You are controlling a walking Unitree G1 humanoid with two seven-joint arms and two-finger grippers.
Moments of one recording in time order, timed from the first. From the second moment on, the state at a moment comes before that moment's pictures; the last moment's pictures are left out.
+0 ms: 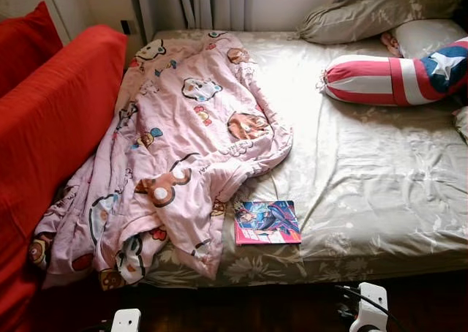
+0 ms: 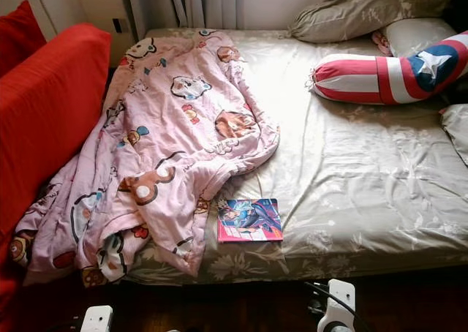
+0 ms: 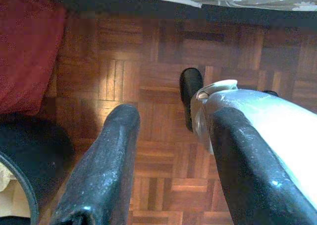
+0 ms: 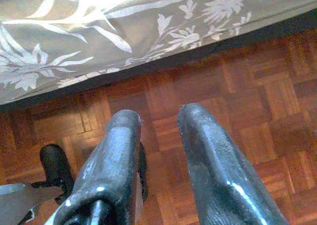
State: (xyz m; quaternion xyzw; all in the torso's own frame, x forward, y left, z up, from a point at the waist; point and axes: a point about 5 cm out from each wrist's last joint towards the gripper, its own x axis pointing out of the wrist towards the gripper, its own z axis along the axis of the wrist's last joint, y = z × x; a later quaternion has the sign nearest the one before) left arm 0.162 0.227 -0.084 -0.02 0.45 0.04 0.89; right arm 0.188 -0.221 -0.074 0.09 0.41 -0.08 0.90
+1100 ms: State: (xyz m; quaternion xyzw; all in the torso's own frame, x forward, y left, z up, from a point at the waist) left arm 0.168 0.228 -0.081 -0.03 0.43 0.03 0.90; right arm 0.196 -0.221 -0.070 0.10 0.40 -0.08 0.91
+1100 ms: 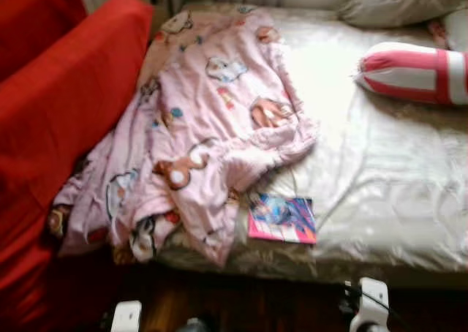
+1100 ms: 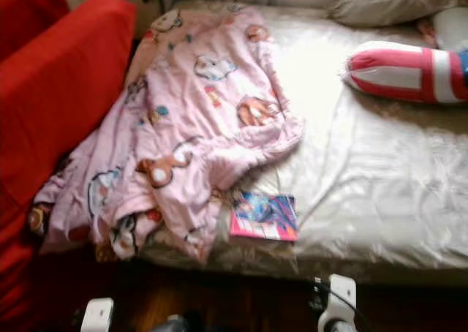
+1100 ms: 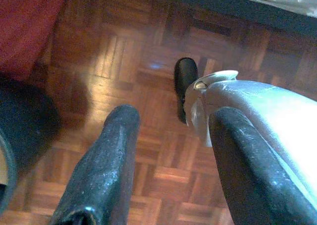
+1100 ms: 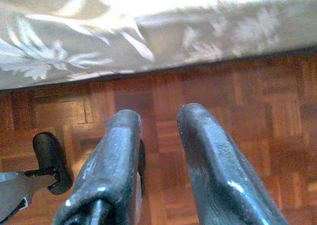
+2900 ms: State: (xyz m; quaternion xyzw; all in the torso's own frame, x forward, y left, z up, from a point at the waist) left arm 0.268 0.222 0.045 -0.01 0.00 -0.02 1.00; right arm 0.248 -0.214 0.002 0.08 0.07 -0.05 0.99
